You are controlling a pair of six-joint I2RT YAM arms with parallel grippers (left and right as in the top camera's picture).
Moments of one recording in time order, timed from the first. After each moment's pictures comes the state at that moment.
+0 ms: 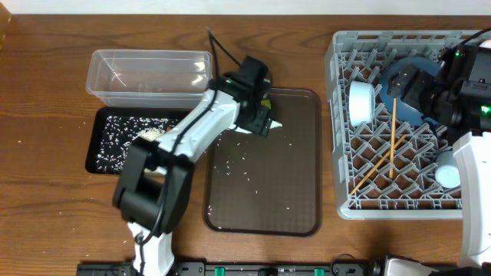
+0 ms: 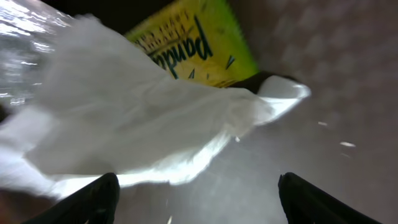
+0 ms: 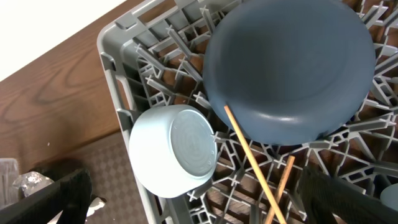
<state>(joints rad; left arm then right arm) -0.49 2.01 1.48 -0.77 0.09 -0.11 -0.16 1.42 1.34 -0.81 -0.10 0.38</state>
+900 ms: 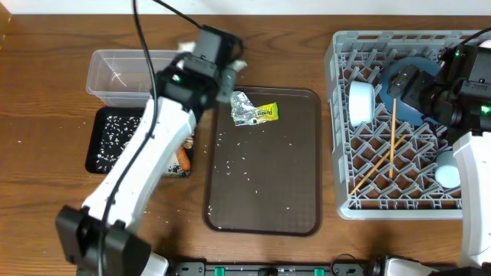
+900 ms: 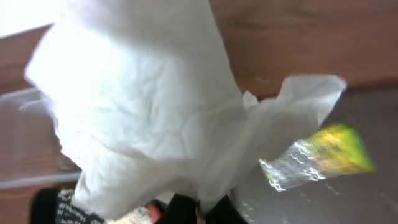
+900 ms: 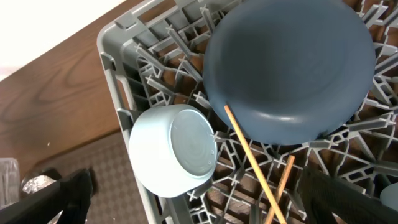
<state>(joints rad) -0.36 1.69 1.58 -0.83 -0.28 -0.09 -0.16 1.42 1.34 -0.81 -0.10 0.38</state>
